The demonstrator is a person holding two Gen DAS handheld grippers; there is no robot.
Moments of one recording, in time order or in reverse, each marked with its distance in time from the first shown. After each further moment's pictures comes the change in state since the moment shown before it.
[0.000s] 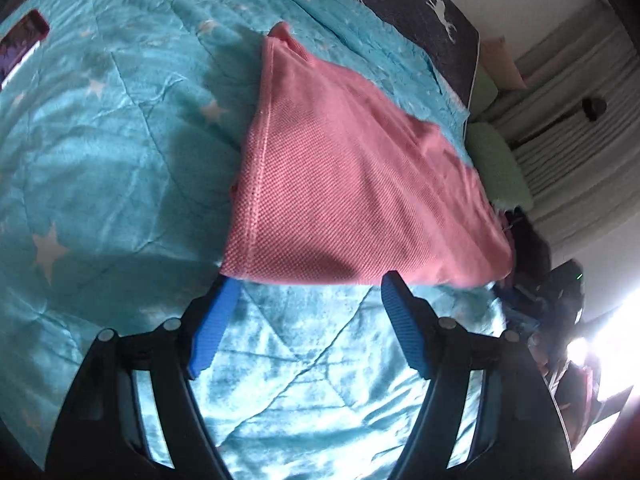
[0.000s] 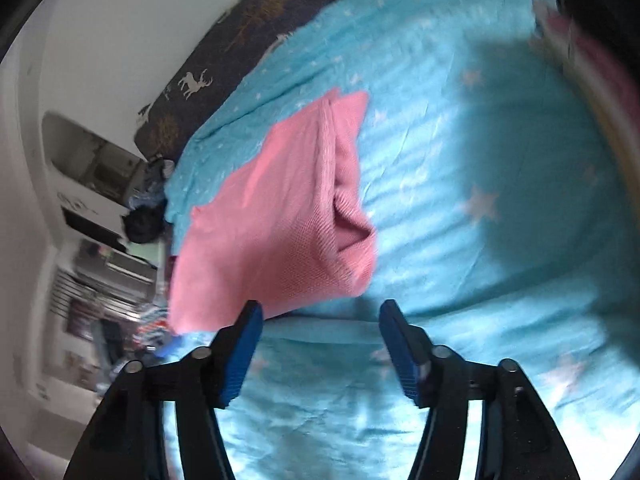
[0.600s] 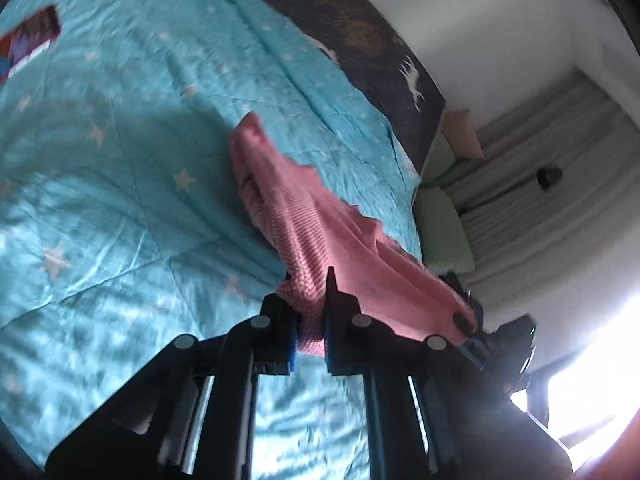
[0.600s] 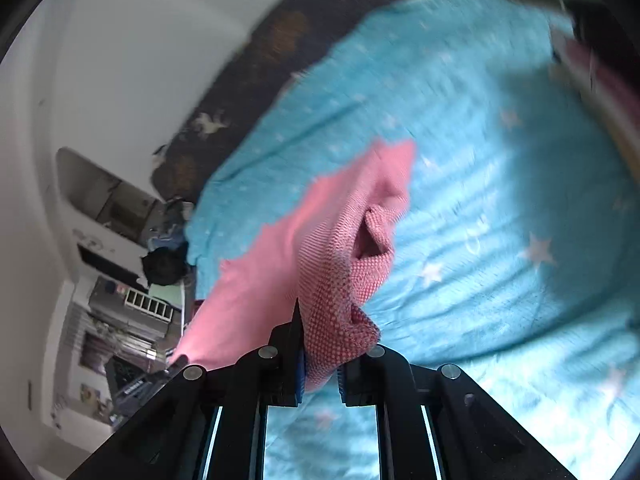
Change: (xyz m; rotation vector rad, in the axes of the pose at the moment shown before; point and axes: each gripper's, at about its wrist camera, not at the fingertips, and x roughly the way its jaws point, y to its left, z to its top) left arm -0.071 -0.035 -0.005 -0.057 -0.171 -0.154; right arm -0.034 0.066 -0.005 -0.056 -0.205 0.010
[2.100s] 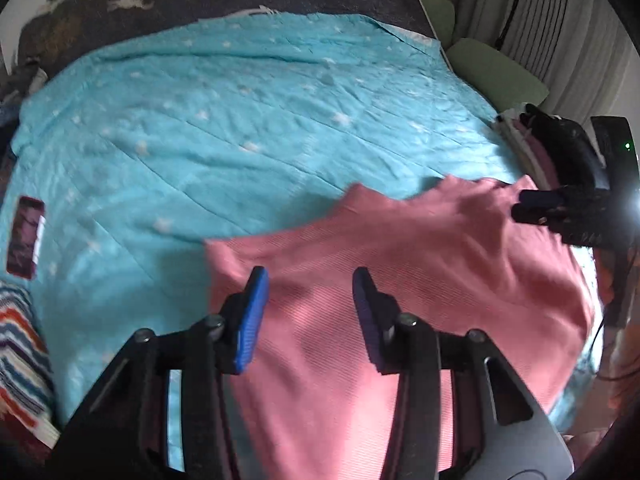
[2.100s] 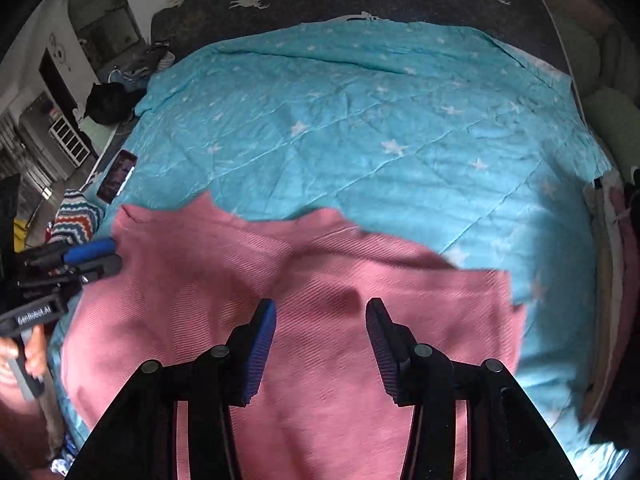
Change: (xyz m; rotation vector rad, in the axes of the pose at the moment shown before) left arm 0.071 -0.052 -0.012 0.637 0.154 0.408; right arm 0.094 0.043 -0.021 -0.521 0.234 -0.413
